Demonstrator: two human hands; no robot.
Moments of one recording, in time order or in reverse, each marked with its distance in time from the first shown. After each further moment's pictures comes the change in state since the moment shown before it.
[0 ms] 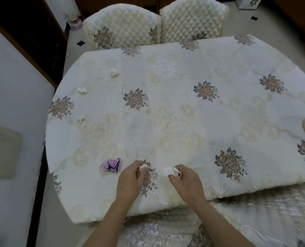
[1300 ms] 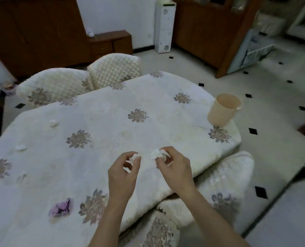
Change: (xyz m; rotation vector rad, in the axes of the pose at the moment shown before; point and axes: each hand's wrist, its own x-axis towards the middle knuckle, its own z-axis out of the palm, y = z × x) left_hand -0.044 0.217 0.012 -0.401 0.088 0.335; right_hand -0.089 -0.036 -0.183 0.291 0.540 -0.039
